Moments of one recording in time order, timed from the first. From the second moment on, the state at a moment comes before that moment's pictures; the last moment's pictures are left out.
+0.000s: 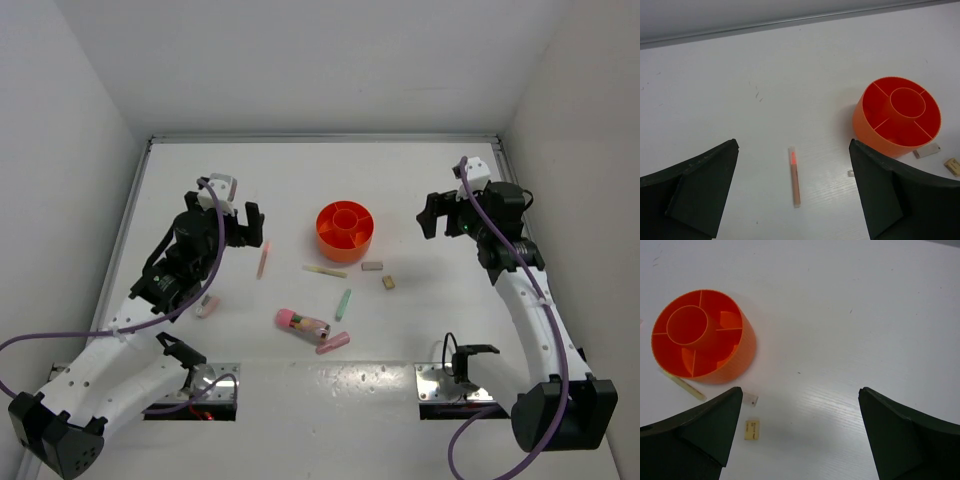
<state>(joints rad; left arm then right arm) -0.50 0.80 0.78 -0.17 -0.26 -0.11 0.00 1.00 0.81 -0.28 -0.31 -0.10</state>
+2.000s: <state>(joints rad) -0.63 0.43 0.82 -0.74 -0.97 -0.83 1.04 1.85 1.37 -0.62 -0.20 -0.28</state>
